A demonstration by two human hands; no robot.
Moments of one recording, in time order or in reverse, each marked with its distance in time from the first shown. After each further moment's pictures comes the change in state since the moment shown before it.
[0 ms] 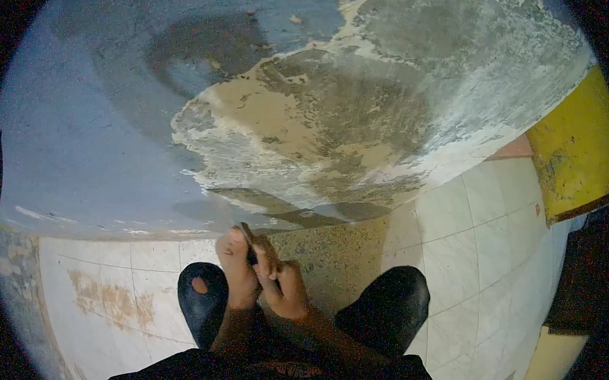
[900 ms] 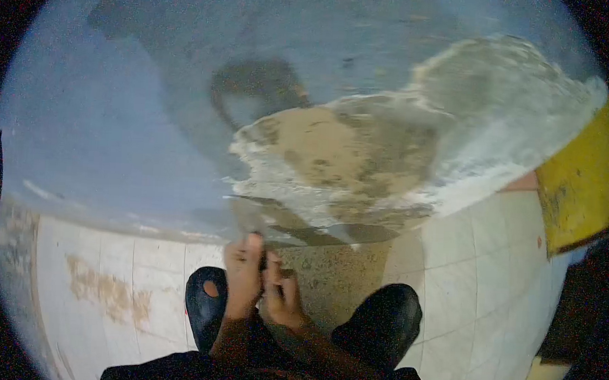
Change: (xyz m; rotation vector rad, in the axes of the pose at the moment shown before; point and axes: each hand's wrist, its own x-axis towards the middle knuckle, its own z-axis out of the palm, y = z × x) left_hand 0.004 0.013 -0.015 0.374 0.109 -0.004; right_hand -0.013 0.019 0.029 0.128 0.054 0.186
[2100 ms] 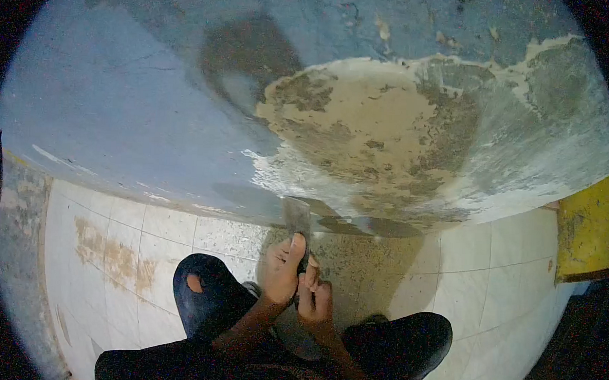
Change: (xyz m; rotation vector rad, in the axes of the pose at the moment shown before) left_hand -0.019 -0.029 0.019 -0.306 -0.066 -0.265; right_hand -0.037 0.067 -0.042 -0.374 0.097 -0.113
